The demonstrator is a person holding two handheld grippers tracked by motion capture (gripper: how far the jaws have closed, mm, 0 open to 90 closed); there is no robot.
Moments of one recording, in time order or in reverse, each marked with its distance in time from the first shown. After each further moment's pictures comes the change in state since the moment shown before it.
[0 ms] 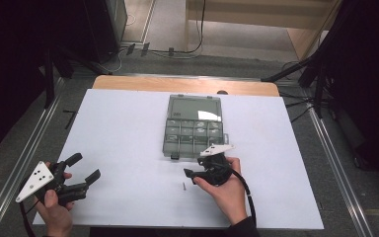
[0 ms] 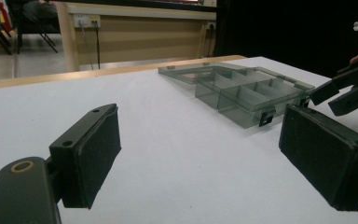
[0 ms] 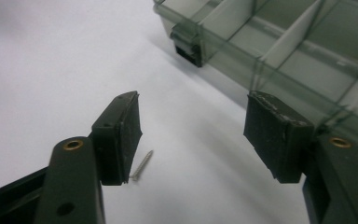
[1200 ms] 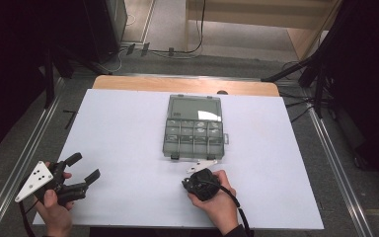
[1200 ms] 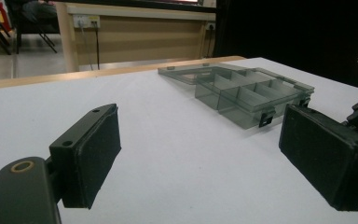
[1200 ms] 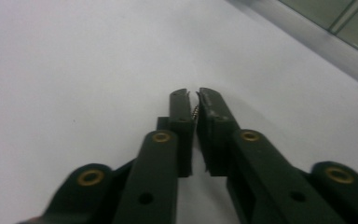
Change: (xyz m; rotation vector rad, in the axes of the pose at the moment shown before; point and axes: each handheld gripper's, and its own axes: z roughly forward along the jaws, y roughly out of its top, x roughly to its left) left arm 0.001 0.000 0.000 -0.005 -0.003 -0.004; right arm 0.034 -0.024 0.024 0.133 -0.045 -0.068
